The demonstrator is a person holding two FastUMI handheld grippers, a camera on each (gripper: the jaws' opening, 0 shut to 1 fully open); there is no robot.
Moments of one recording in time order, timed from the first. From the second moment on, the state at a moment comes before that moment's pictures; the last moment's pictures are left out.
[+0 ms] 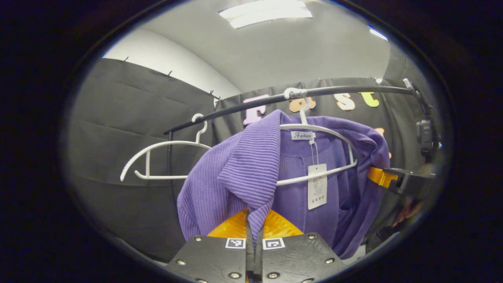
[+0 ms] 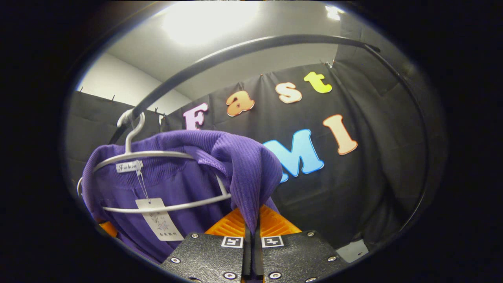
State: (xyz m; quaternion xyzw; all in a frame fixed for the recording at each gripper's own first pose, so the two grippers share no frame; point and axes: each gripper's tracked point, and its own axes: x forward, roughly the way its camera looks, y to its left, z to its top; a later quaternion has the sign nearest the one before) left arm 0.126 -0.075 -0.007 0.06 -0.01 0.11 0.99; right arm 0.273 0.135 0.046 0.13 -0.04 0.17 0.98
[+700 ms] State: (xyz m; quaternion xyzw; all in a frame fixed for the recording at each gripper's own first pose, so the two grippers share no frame) left arm 0.090 -0.005 0.099 0.08 -0.05 0.13 0.99; right arm 0.319 0.102 0.103 0.11 -0.10 0.13 0.98
